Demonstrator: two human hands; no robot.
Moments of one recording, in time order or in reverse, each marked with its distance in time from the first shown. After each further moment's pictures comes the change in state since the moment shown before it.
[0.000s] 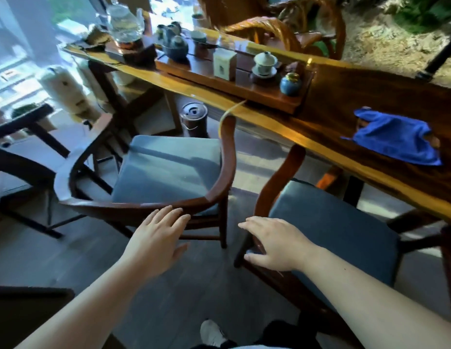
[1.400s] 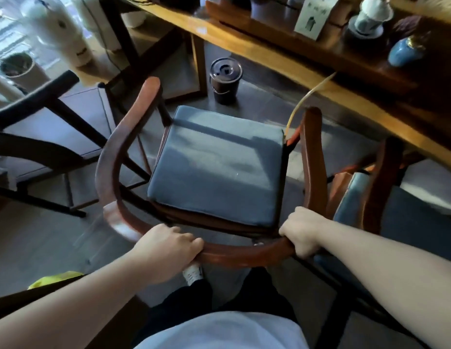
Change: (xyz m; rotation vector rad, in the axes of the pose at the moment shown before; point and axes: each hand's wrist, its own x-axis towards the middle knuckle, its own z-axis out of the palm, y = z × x) left_hand 0.010 -0.267 0.035 0.054 -0.317 0.360; right_hand 0.263 -0.039 0.067 -0.424 -0.681 -0.156
